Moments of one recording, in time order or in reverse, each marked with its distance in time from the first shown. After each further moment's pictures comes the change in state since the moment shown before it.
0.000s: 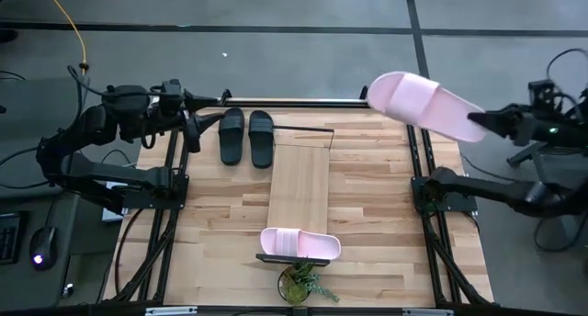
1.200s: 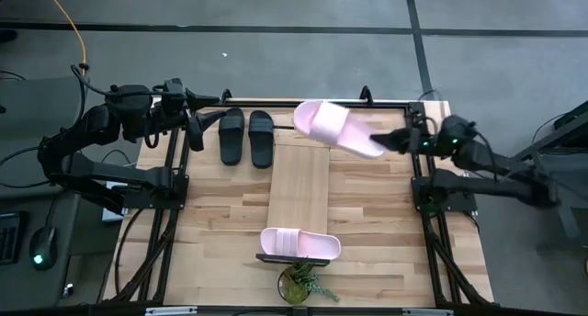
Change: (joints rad) left arm 0.000 0.010 0.000 0.012 -0.027 0.002; right arm 0.449 -0.334 -1.516 1.523 0.154 0.477
